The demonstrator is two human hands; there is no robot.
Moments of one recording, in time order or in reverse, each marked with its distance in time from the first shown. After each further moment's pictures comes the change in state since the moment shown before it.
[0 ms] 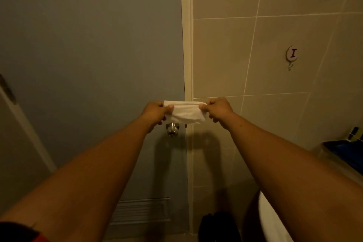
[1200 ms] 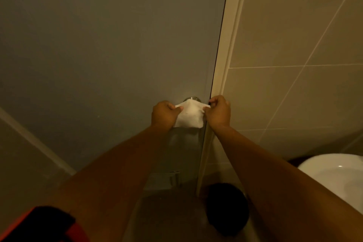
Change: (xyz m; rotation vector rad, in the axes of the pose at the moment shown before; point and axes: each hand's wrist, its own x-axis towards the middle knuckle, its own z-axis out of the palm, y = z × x) left_hand 0.127 -0.169 0.030 0.179 0.153 -0.107; right_hand 0.084 0.099 0.178 -0.032 0.232 0.144
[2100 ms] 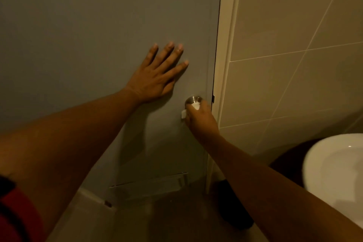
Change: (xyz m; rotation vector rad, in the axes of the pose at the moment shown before) left_hand 0.072 0.062 -0.092 1.157 0.326 1.454; right_hand -0.036 0.005 0.052 -0.377 -0.134 -0.366
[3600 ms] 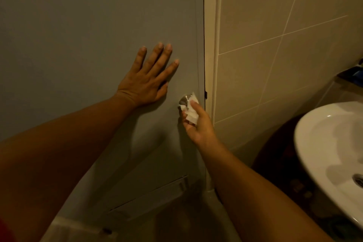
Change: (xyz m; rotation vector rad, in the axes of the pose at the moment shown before) left_hand 0.001 -0.005 0.029 0.059 0.182 0.067; right_hand -0.003 -0.036 0.009 2.029 0.245 0.750
